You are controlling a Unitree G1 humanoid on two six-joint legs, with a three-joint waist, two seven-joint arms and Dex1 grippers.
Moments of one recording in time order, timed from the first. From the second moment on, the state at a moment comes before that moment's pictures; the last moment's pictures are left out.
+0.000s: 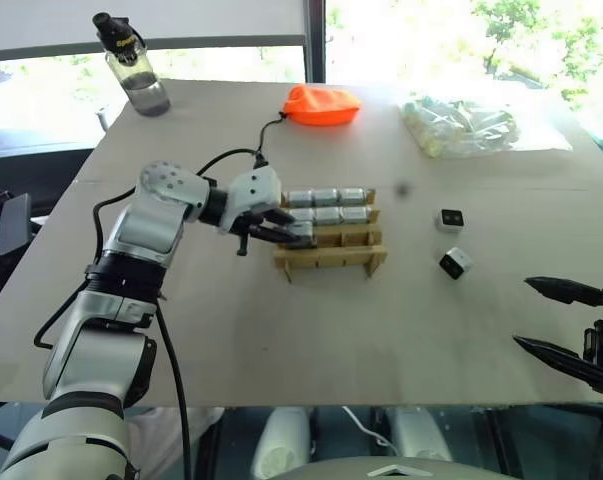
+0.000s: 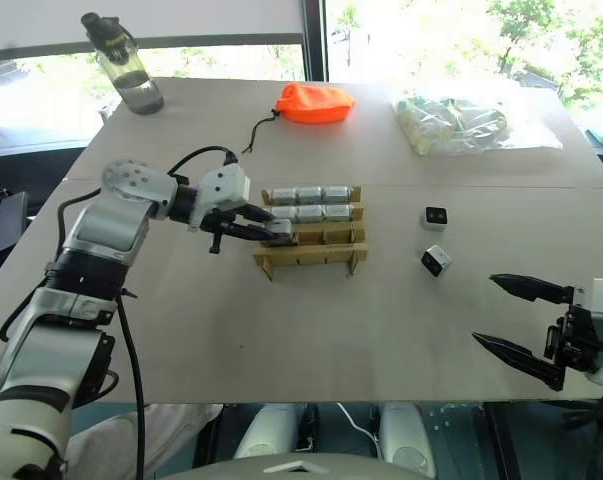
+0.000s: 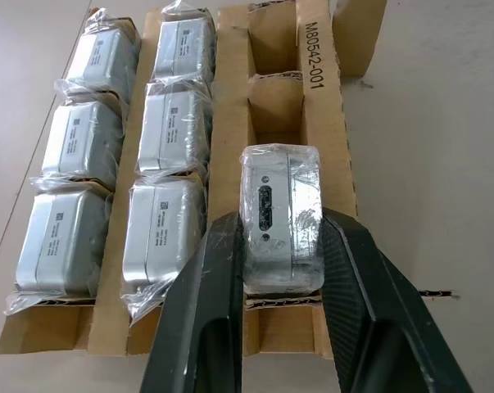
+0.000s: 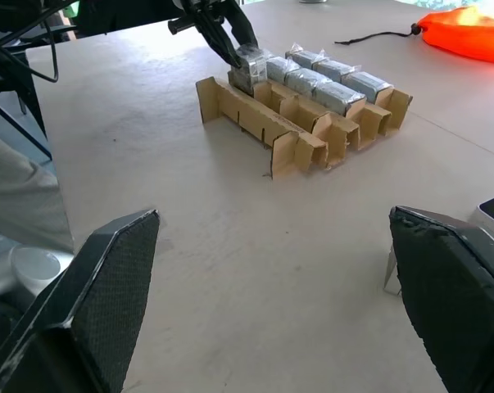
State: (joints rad) left arm -0.83 0.72 -0.24 0.36 -0.06 0.19 -1.44; right arm 0.36 -0.76 -0.58 -0.37 0.77 0.24 1.31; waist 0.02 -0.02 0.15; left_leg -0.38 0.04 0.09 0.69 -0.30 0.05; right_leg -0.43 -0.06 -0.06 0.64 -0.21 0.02
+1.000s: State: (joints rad) left arm -0.81 0.70 -0.21 0.24 -0.13 0.30 -1.41; right arm 0.32 -0.75 -0.55 -0.37 0.74 0.23 1.25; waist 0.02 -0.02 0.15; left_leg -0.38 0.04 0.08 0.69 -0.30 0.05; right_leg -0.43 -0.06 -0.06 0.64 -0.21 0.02
